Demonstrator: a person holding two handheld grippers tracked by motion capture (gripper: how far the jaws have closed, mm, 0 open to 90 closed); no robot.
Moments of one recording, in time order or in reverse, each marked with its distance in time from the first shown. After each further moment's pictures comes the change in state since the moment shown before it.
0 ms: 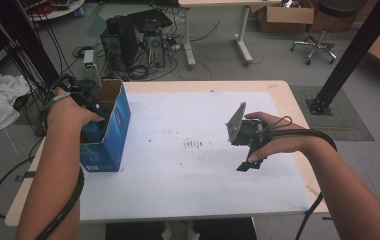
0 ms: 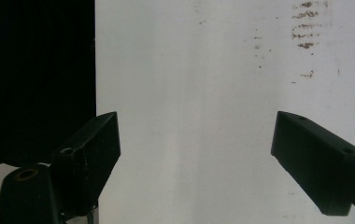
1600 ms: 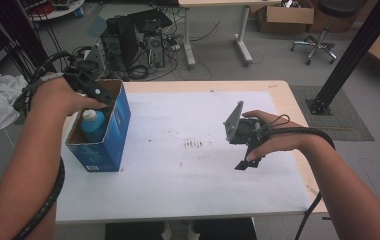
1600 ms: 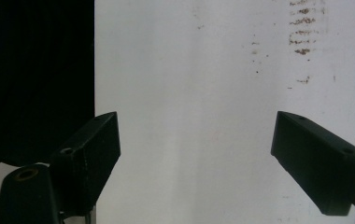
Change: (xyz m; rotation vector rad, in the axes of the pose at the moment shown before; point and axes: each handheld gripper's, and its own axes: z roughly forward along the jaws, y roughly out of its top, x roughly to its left) left arm -0.027 -0.017 -0.072 -0.073 0.008 0.174; right arm -0.002 0.006 -0.002 0.004 -0.002 -0.015
